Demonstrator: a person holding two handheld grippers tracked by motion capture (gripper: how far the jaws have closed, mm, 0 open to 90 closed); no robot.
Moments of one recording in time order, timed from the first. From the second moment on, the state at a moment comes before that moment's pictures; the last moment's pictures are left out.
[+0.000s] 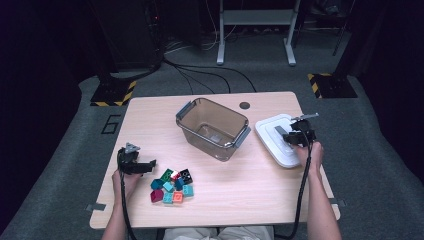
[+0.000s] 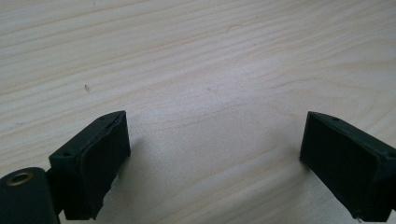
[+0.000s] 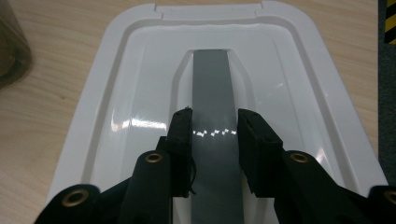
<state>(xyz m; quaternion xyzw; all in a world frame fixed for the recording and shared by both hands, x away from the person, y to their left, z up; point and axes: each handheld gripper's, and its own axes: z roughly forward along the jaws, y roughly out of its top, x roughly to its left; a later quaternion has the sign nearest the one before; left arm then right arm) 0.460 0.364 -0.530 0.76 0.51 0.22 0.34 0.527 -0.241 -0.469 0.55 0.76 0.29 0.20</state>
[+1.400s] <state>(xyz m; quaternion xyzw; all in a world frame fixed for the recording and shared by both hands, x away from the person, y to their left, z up) 0.460 0.364 -0.530 0.76 0.51 0.22 0.34 0.483 -0.218 -0.469 0.51 0.75 0.36 0.21</state>
